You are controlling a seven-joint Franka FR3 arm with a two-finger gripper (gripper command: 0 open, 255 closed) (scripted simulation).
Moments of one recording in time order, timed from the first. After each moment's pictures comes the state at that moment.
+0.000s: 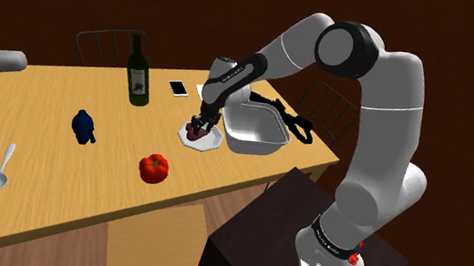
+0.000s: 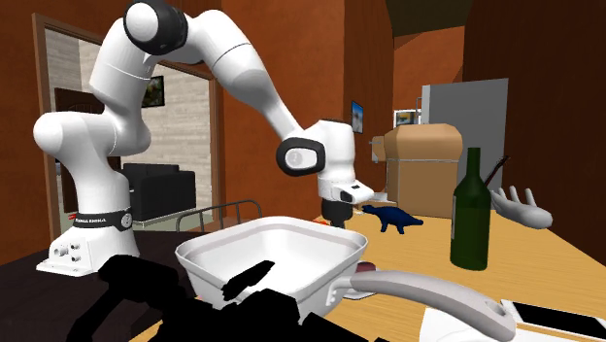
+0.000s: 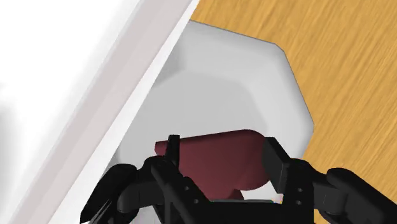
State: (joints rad) arm -0.28 0.57 0.25 -1.99 -0.04 2.58 -0.01
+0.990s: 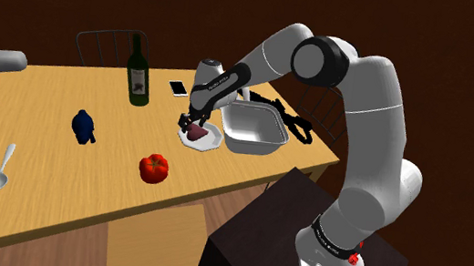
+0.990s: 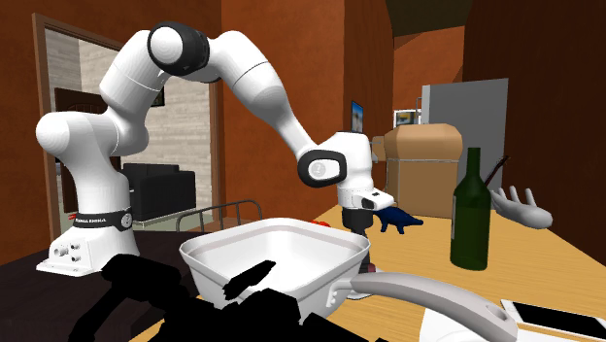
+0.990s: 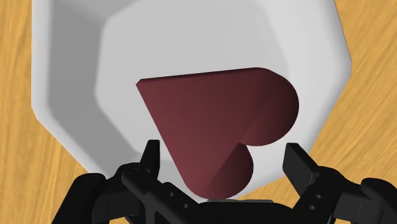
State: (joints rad) arm -0.17 0.73 0.17 -1.79 -0.14 2.60 0.09
